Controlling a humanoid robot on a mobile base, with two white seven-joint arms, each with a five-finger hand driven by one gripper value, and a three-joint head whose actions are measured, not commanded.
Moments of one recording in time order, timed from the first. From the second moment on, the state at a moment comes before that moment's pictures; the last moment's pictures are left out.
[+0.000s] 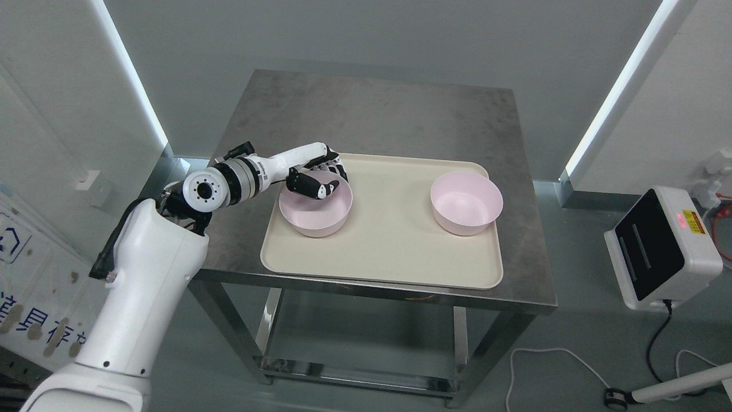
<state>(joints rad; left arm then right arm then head) -0.89 0.16 -0.27 -1.13 -0.48 0.02 -0.76 0.00 0.00 0.00 0.00 0.00 0.03 0.01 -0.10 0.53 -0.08</state>
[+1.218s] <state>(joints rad) -1.15 0.02 -0.66 -1.13 -0.15 0.06 -0.40 0.00 0.00 0.00 0.00 0.00 0.03 0.01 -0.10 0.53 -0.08</state>
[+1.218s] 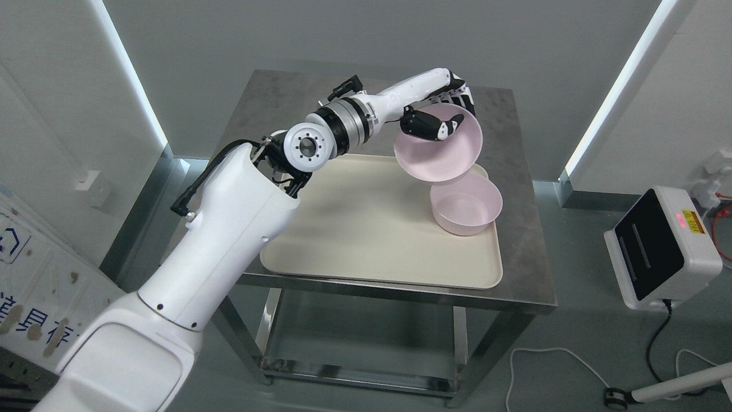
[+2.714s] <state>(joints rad) -1.22 0.00 -0.93 -0.89 0.01 0.05 -0.24 0.00 0.00 0.00 0.00 0.00 0.03 0.01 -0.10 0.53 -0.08</state>
